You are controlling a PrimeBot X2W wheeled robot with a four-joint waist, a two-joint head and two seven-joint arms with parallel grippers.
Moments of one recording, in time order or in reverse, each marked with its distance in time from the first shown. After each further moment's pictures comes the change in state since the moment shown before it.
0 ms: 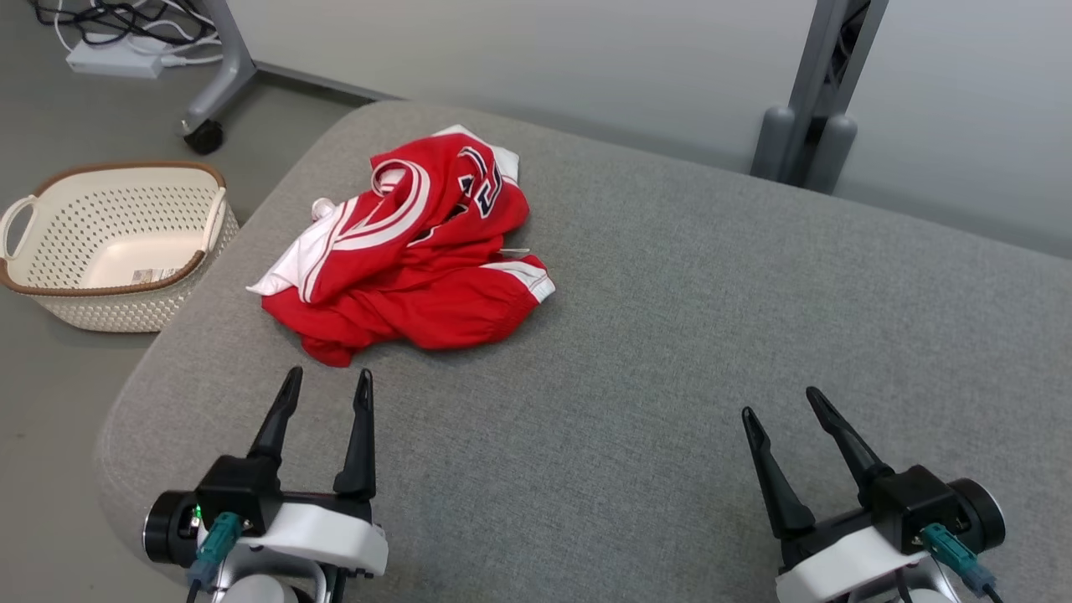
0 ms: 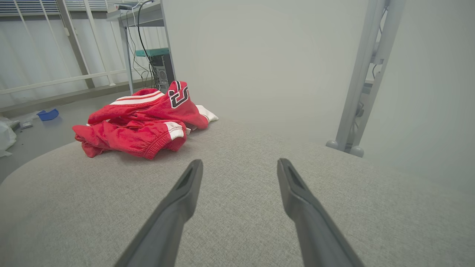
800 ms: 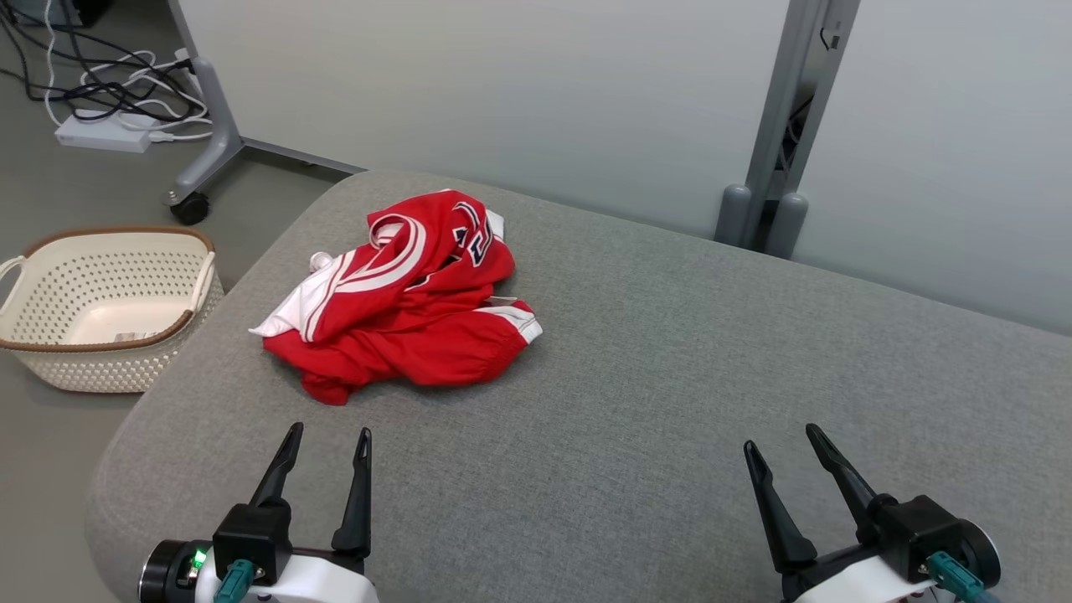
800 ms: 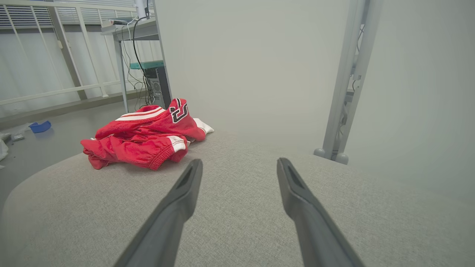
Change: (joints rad) left arm 0.074 -0.001 0.030 0.029 0.095 -0.023 0.000; right arm 0.050 0.000 0.010 0.013 0.069 0.000 0.000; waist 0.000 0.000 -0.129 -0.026
